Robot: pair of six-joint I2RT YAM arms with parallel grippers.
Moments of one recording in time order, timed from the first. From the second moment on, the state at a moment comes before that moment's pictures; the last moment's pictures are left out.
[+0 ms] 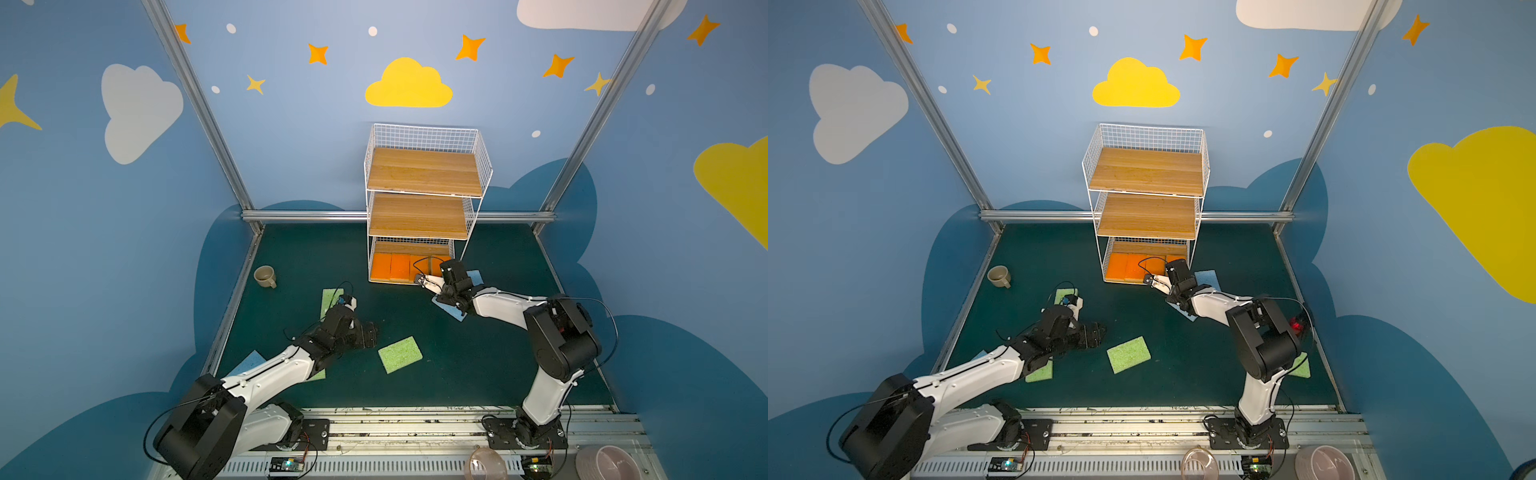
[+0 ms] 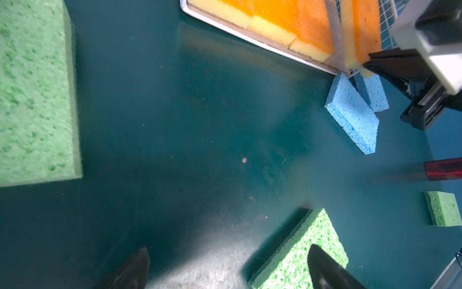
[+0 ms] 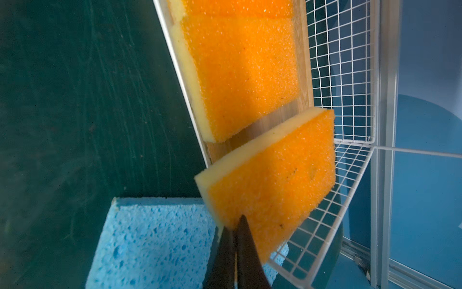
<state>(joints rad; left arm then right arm) -0.57 1.19 0.46 -0.04 0.05 -0.61 0.53 1.81 1.03 0.01 0.25 -0.95</state>
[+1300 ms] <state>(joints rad) -0.54 1.19 0.45 -0.06 0.08 -0.61 0.51 1.86 1.07 0.02 0.23 -0.94</state>
